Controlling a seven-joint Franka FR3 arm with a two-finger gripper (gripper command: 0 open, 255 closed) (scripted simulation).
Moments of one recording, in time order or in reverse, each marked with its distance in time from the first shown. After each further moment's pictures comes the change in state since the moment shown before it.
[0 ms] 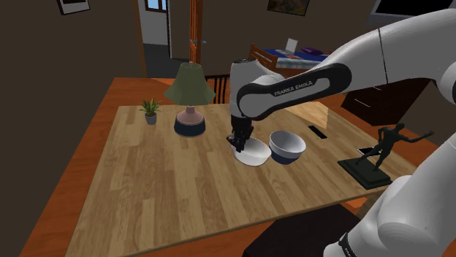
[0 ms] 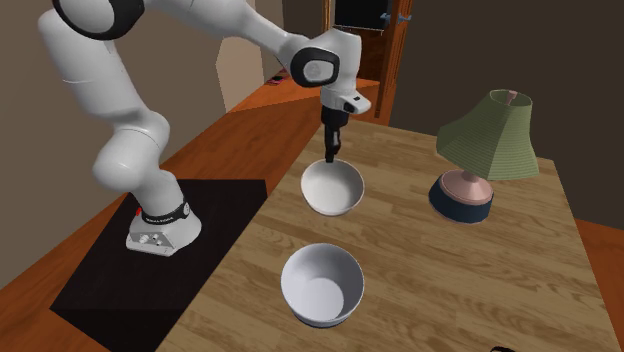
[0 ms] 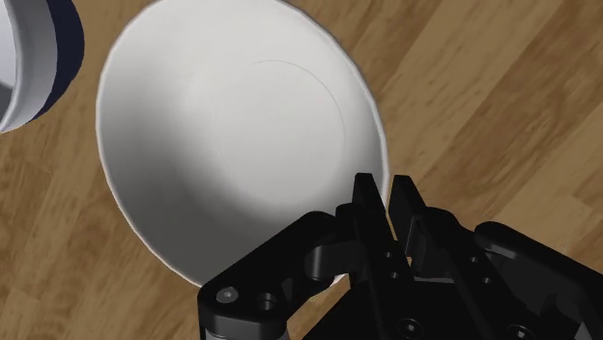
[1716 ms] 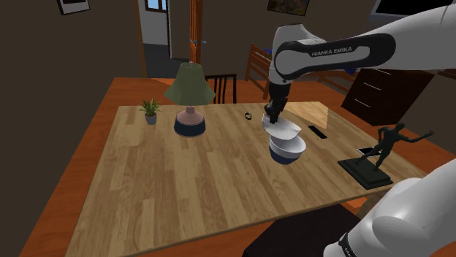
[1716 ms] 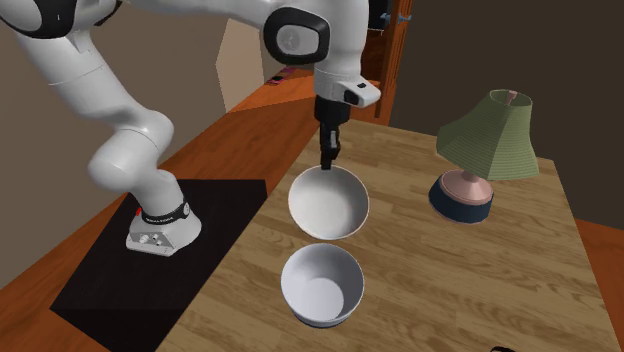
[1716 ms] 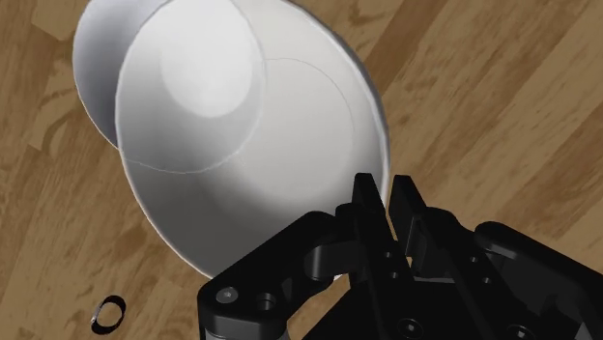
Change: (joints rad) arm -0.127 -0.189 -0.170 0.052 -0.020 -0.213 -0.307
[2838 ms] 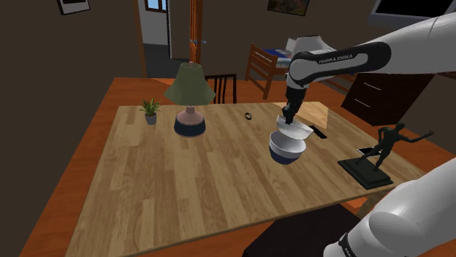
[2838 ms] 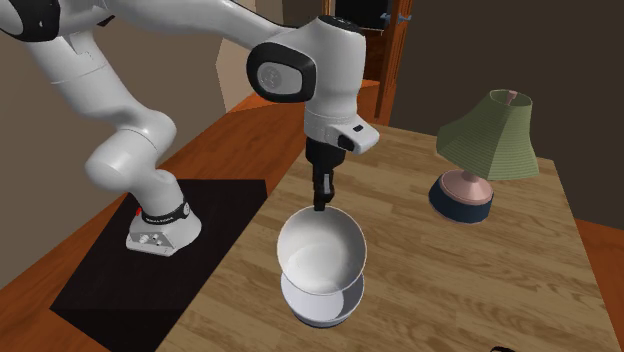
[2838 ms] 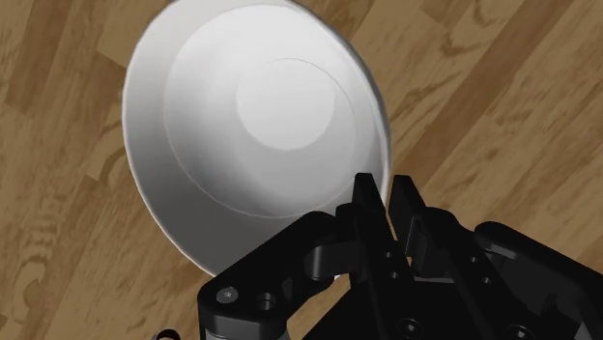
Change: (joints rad) arm -0.086 0.014 -0.124 -0.057 -0.044 0.093 -0.183
